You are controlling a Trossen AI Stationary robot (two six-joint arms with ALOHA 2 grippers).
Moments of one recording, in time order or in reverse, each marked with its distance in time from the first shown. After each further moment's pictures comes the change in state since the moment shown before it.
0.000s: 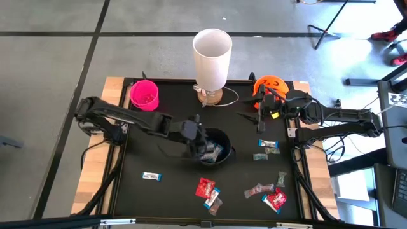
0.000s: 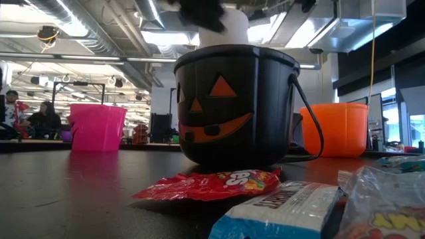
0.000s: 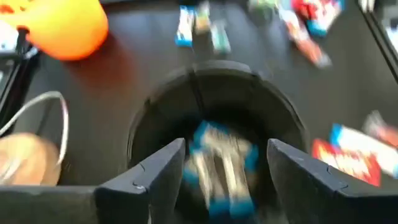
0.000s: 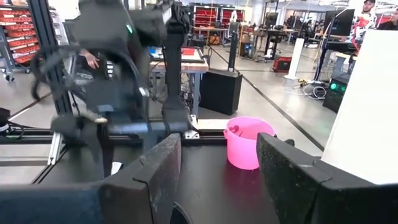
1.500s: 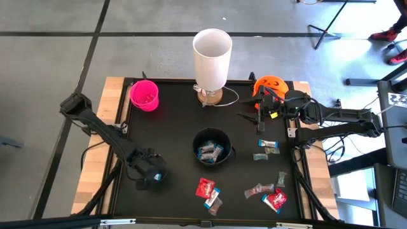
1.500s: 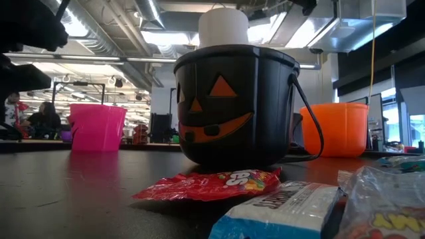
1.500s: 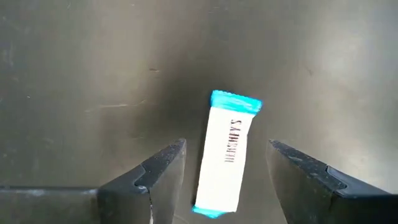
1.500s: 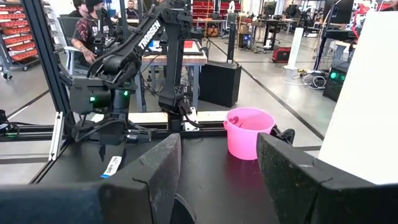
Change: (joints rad) left arm -0.457 -0.233 -0.656 -0.065 0.179 -0.714; right arm 0.000 0.000 0.000 -0.033 0.011 0.027
